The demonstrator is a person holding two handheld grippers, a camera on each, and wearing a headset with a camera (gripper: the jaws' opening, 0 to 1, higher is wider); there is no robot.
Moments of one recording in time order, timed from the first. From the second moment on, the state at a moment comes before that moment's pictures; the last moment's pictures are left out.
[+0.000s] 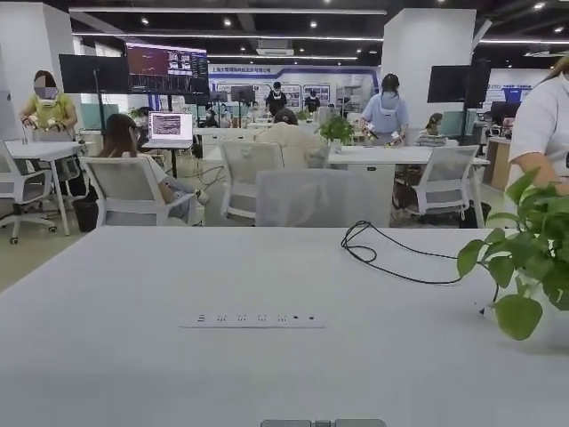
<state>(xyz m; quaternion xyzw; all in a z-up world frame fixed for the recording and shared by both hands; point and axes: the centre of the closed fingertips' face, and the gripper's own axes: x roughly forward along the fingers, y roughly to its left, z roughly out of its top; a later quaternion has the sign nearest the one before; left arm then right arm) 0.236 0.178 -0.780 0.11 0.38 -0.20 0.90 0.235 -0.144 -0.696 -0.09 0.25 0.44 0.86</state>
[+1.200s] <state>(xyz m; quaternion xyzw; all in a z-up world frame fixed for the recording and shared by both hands) 0.258 0.187 -0.839 0.12 0.47 -0.19 0.85 0.250 -0.138 -0.719 -0.07 0.28 0.44 0.85</state>
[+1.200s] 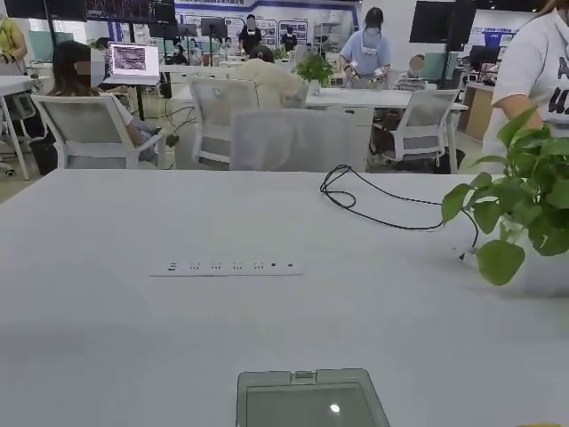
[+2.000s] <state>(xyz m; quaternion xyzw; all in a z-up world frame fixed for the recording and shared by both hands) 0.259 0.186 -0.846 0.12 0.54 -0.19 0.82 0.253 -0.141 -0.728 -0.07 0.29 0.43 0.85</state>
